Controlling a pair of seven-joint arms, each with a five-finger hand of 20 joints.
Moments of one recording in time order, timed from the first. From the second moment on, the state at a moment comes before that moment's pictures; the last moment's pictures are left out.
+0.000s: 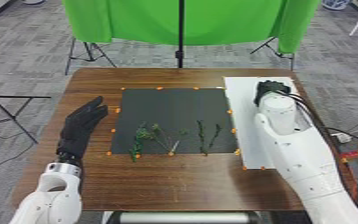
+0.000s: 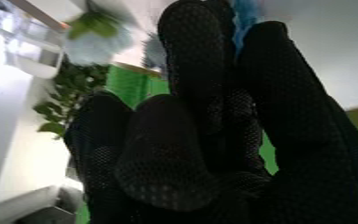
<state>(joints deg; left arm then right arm) 113.8 -68.3 -92.8 -111.8 57.1 4.7 7.6 -67.9 -69.8 71.8 -82.1 -163.5 -32.2 24.5</state>
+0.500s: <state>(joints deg) 115.9 -67.5 -94.6 -112.2 55.9 8.8 9.6 -65.9 -58.3 62.2 -102.5 -142.4 -28.6 23.3</state>
